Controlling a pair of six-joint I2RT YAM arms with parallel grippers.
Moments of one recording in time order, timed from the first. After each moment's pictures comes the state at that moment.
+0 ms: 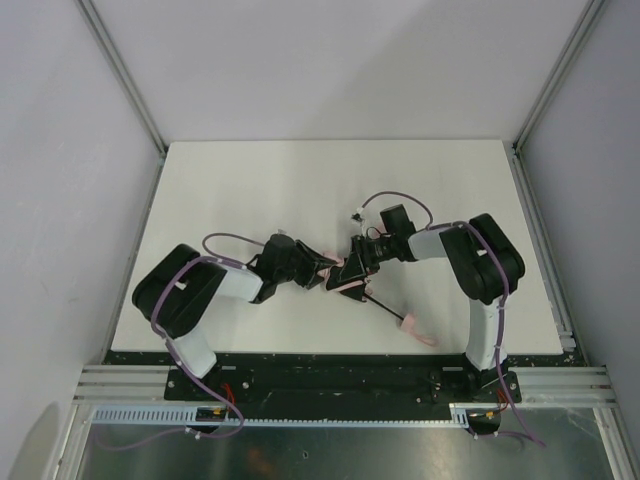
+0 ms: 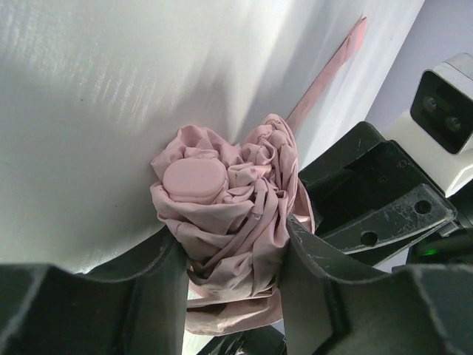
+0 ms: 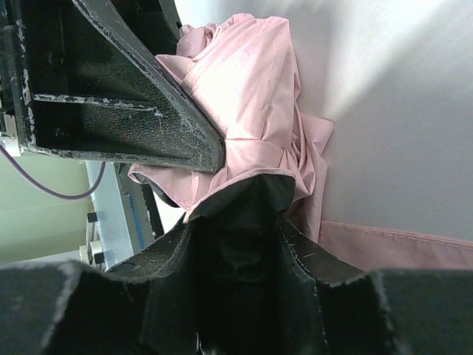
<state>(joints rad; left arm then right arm) -0.59 1.72 0.57 0.52 0.21 -1.43 0.45 2.00 0.99 0.12 -1.01 0.31</state>
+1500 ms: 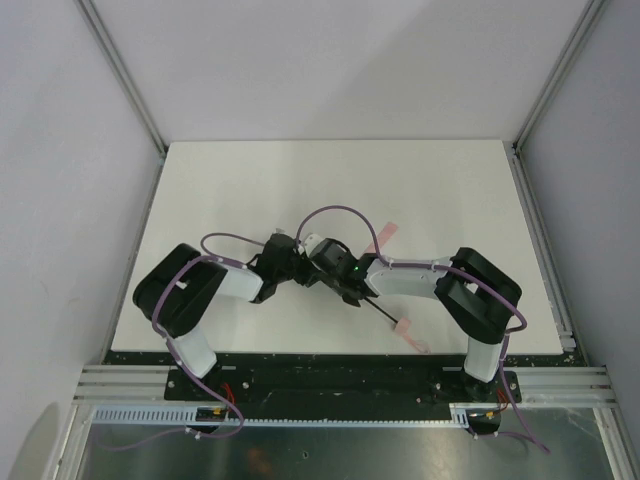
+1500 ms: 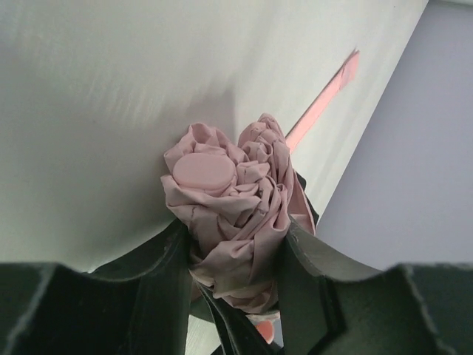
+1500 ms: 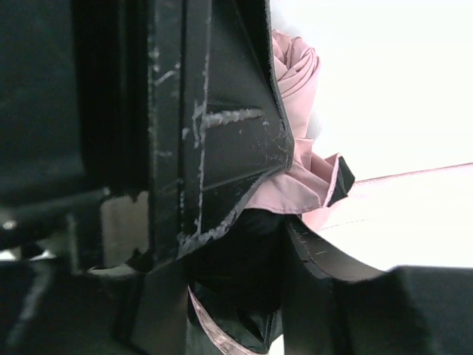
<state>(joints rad) -0.59 1.73 0.57 0.53 0.17 -1.42 0.97 1.83 1.09 -0.22 0.32 -0.07</state>
